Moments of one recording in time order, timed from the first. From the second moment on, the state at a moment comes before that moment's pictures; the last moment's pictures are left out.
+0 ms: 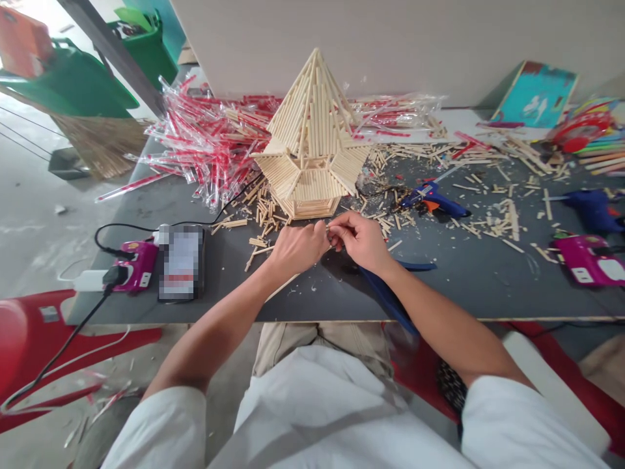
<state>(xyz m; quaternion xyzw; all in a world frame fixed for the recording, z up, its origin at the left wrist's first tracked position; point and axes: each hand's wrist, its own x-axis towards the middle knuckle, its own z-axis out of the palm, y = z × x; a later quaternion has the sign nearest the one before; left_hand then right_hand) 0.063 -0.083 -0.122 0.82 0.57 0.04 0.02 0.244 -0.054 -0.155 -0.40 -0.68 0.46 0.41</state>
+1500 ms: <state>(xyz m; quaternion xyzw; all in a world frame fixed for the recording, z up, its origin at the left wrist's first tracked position) 0.062 -0.087 -0.116 0.82 0.58 0.02 0.03 0.242 -0.056 -0.161 -0.38 -0.68 0.46 0.43</state>
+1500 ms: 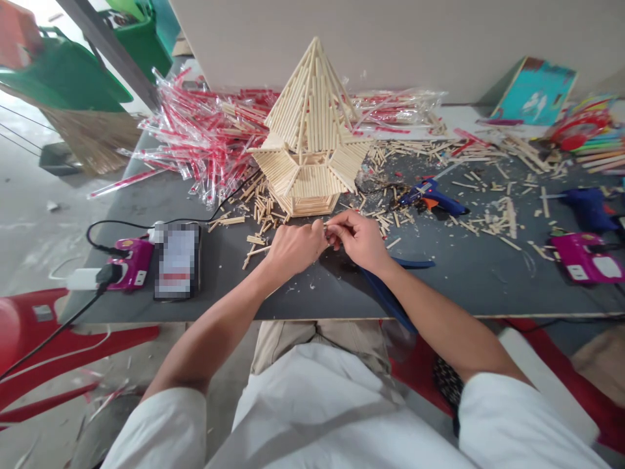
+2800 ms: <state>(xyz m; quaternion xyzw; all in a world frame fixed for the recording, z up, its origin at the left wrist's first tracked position) 0.034 -0.089 -0.110 0.86 0.50 0.08 0.03 0.352 -0.166 -0.122 -0.55 -0.83 0.04 -0.06</state>
